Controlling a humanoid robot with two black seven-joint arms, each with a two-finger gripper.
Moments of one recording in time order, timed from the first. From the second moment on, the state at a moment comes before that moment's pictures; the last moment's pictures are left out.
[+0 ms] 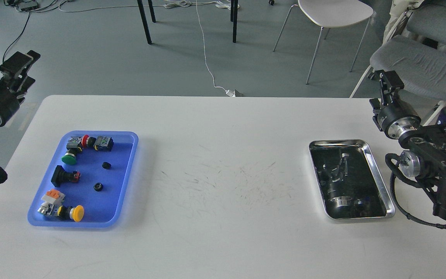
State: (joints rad) left arm -0.85 0.83 -0.21 -0.83 0.33 0.01 -0.49; right arm 0.73 -0.42 0.59 0.63 -0.47 -0.08 0.35
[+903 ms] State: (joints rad) left arm -0.85 0.58 -0.48 -0.76 0.09 -0.11 -0.44; right arm 0.79 -0.41 0.59 0.78 -0.46 -0.15 0.34
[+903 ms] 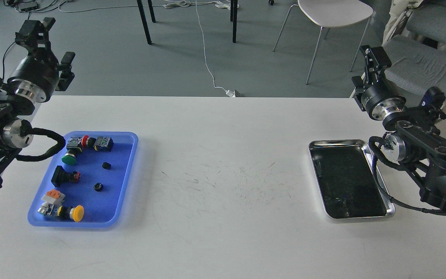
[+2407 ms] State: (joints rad) left arm -0.85 0.42 -0.61 -0.74 0.03 -0.08 -0.15; right arm 0.87 -0.33 0.57 0.77 0.00 -0.06 0.33
